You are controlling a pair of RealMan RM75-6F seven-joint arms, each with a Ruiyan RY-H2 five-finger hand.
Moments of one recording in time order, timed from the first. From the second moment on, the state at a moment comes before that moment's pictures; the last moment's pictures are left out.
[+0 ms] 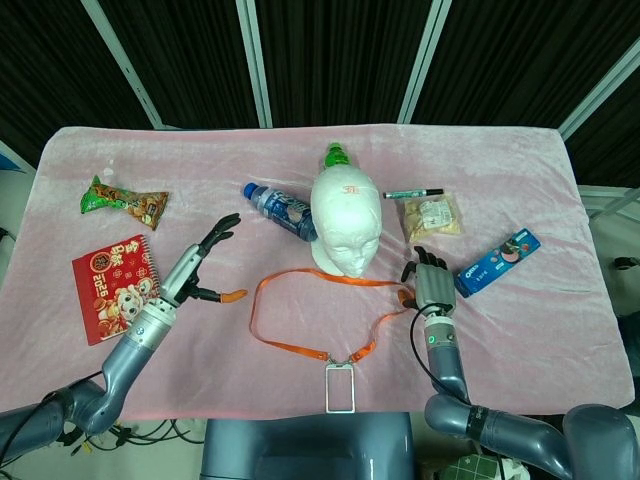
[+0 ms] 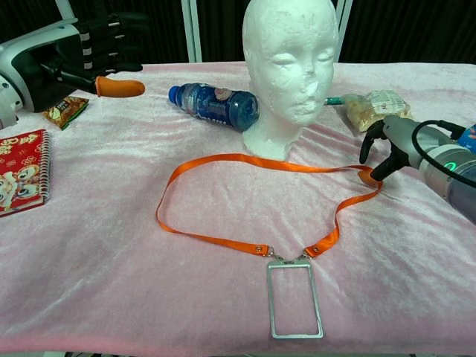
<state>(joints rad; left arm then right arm) -0.66 -1.52 -0.15 -1.38 1.47 1.13 -0.91 0.69 -1.78 0.26 -1.30 -0.67 1.13 -0.44</state>
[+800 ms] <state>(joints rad) -0.66 -1.53 -0.15 -1.33 1.46 1.11 -0.93 0.69 -1.82 0.30 -1.22 -0.68 1.07 -0.43</state>
